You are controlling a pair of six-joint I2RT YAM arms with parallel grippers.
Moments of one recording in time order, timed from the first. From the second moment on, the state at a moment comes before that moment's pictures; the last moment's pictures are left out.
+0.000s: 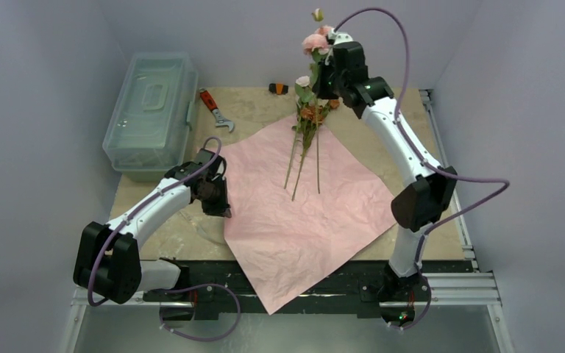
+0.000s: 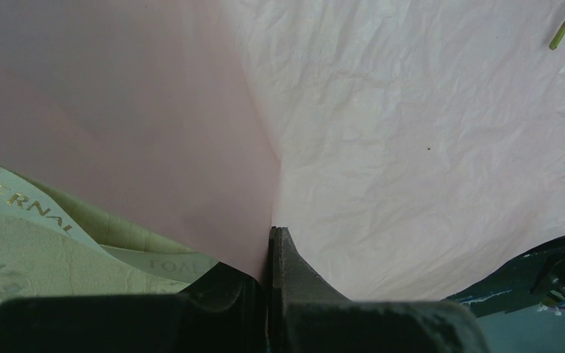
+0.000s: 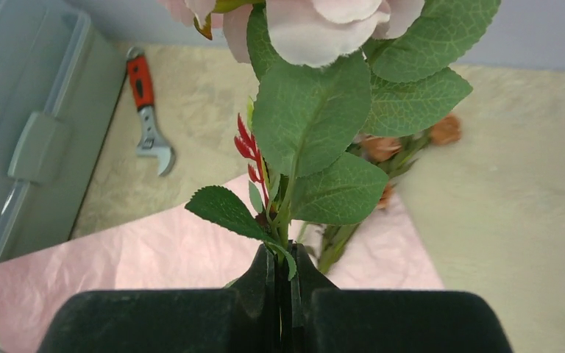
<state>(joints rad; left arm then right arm) -0.37 1.30 0.84 -0.76 0.14 -0.51 0.40 1.84 2.02 -0.63 0.08 0.26</state>
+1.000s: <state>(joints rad) -0.39 1.30 0.84 -0.77 0.11 -0.51 0.48 2.36 2.15 -0.61 -0.03 0.58</state>
